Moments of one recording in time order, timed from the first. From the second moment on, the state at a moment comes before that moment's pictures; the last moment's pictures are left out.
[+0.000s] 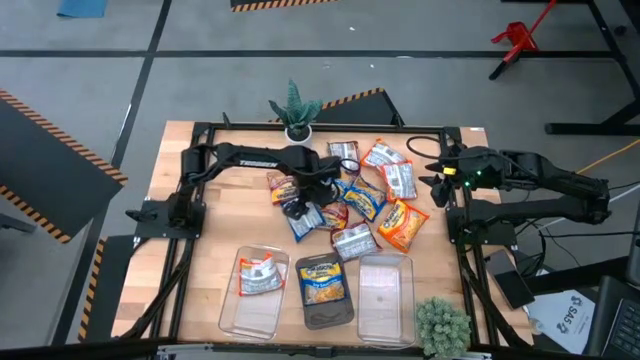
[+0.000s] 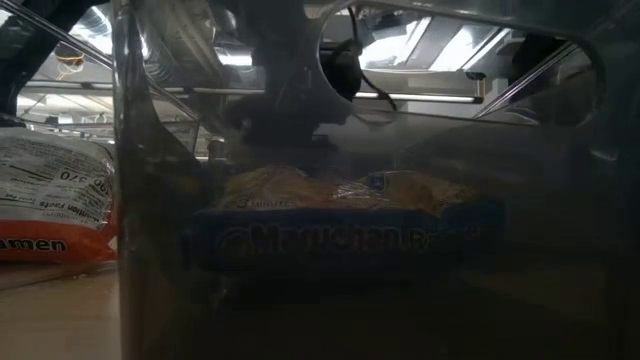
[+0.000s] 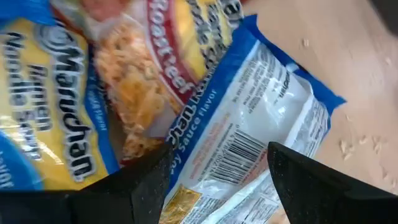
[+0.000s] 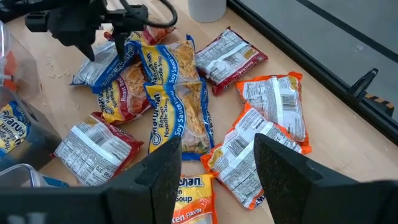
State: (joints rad) left arm 0.21 2.04 1.59 -1.01 0.21 0.73; right arm -0.14 0.68 0.95 -1.02 0.24 0.37
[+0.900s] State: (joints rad) left arm 0.20 2.10 1.59 -1.03 0.16 0.80; right arm -0.14 0.68 0.95 -1.02 0.24 0.37
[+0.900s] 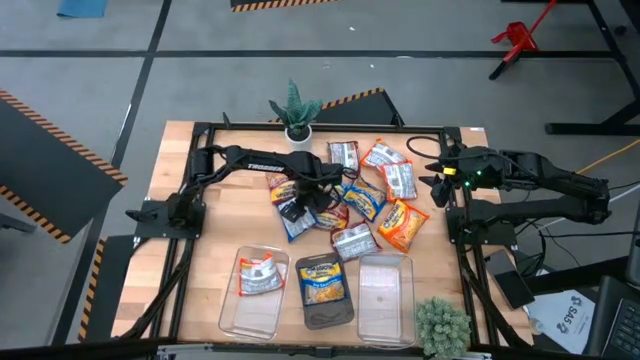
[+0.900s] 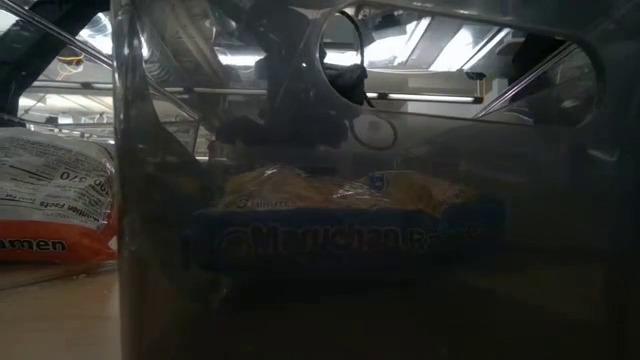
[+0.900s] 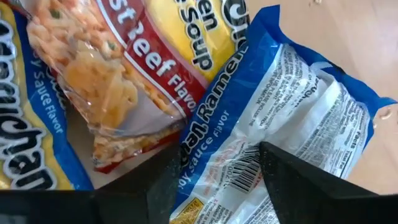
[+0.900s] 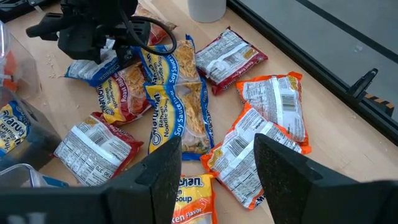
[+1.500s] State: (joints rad) left arm 0.16 2.09 1.70 -1.14 0.03 0.73; right arm -0.14 0.68 0.95 -1.02 0.27 0.37
